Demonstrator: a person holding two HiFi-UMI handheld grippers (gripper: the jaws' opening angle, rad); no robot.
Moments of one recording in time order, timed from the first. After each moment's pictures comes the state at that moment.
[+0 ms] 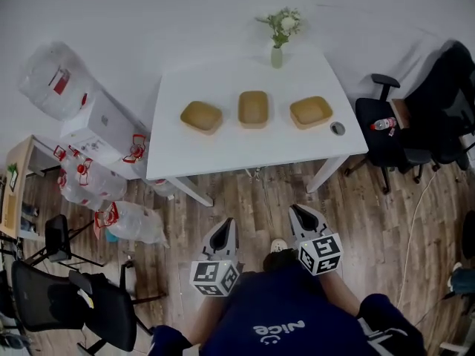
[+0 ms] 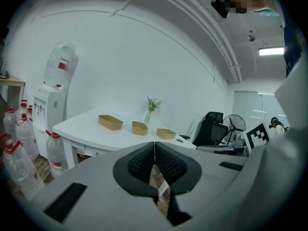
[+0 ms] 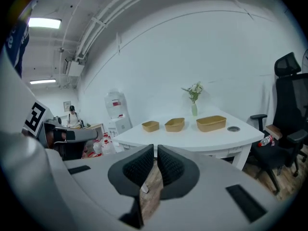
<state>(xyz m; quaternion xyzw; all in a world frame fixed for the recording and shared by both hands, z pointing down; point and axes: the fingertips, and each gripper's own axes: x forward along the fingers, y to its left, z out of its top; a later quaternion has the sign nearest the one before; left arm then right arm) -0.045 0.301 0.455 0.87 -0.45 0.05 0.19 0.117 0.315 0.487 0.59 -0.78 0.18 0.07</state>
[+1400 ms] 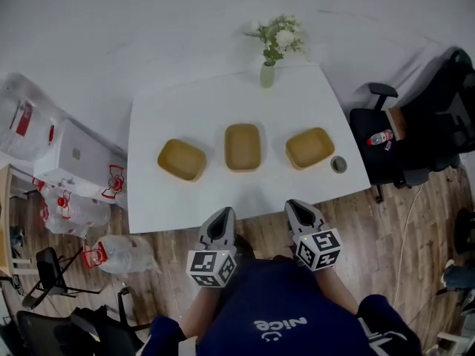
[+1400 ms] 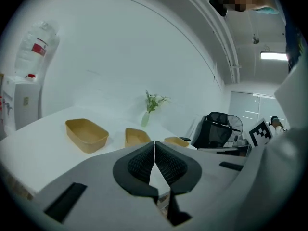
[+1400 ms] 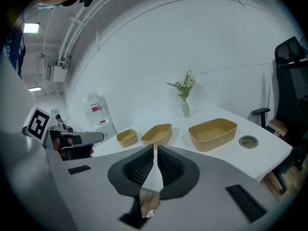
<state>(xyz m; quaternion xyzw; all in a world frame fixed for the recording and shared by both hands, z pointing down) 0.033 0.061 0.473 0.90 -0.39 0.06 0.20 0.182 0.101 0.504 0.62 -0.75 0.23 0.05</state>
